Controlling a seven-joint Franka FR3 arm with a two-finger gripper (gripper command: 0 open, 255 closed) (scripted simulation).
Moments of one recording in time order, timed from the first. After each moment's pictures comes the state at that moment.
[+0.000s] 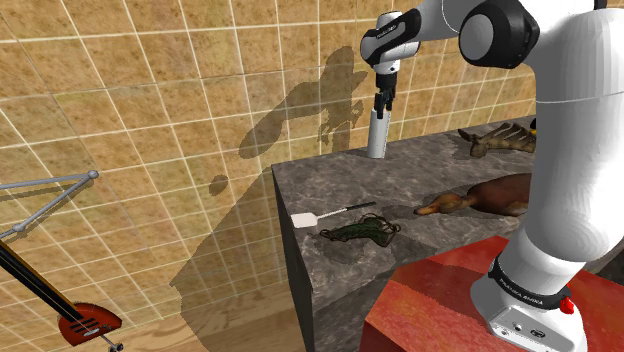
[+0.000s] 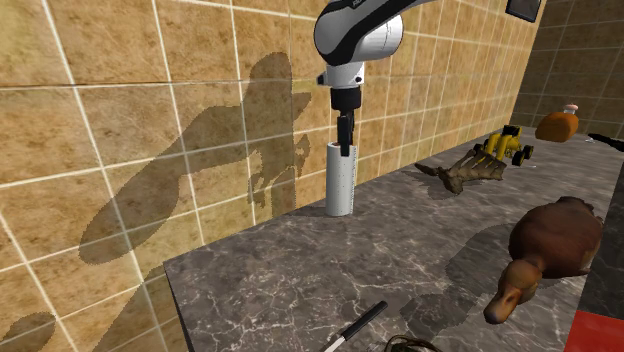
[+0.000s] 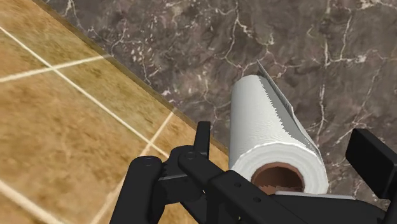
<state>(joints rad) -0.21 0.40 -0.43 -1.59 0.08 1.93 -0.73</state>
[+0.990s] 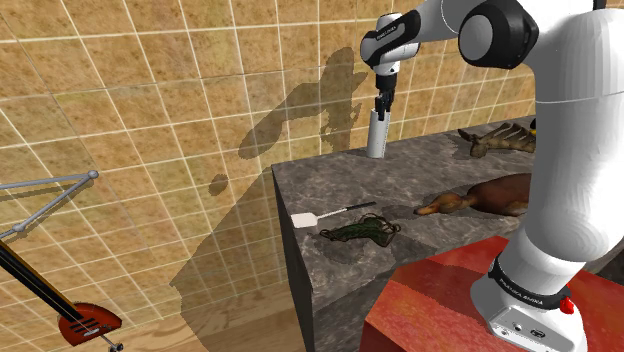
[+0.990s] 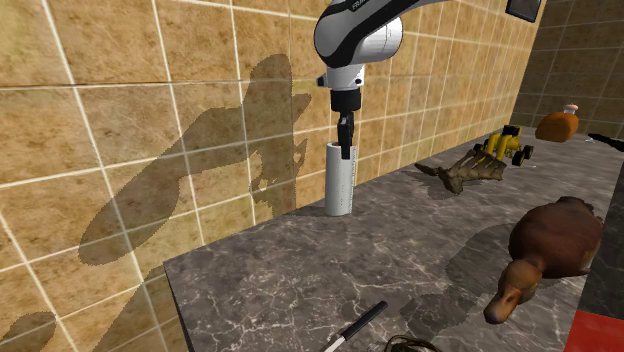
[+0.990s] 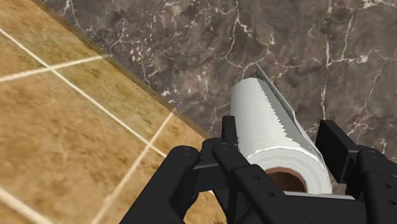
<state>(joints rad) -0.21 0.40 -0.43 -1.60 0.09 1.94 -0.73</state>
